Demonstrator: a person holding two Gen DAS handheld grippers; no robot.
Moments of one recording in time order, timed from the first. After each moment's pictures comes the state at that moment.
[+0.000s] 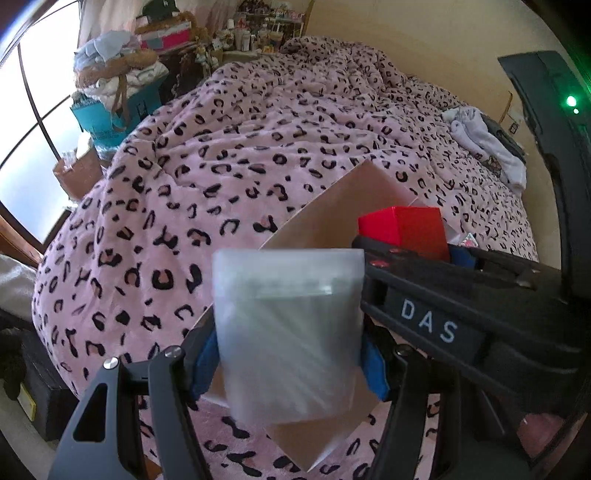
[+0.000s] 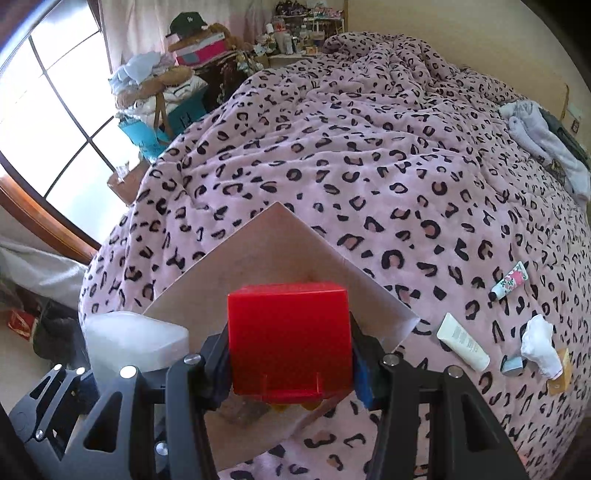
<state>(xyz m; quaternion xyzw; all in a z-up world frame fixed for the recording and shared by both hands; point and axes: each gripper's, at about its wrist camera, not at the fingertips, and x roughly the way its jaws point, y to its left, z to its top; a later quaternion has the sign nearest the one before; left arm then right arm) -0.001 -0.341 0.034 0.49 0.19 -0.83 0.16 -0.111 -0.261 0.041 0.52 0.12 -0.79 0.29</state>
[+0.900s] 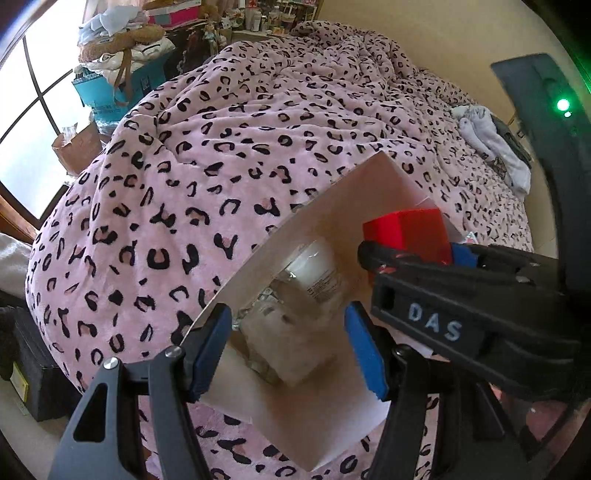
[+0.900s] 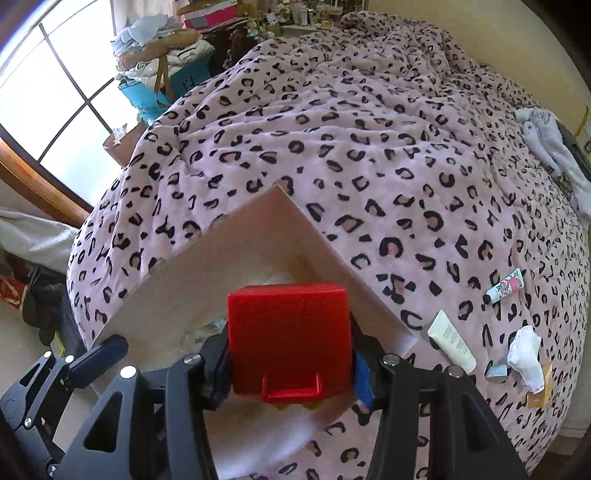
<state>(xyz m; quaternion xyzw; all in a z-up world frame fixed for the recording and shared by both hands) -0.003 -0.347 0.028 0.51 0.23 -0.81 0.16 -0.122 -0.271 0.031 0.56 0.18 -0.76 0.29</state>
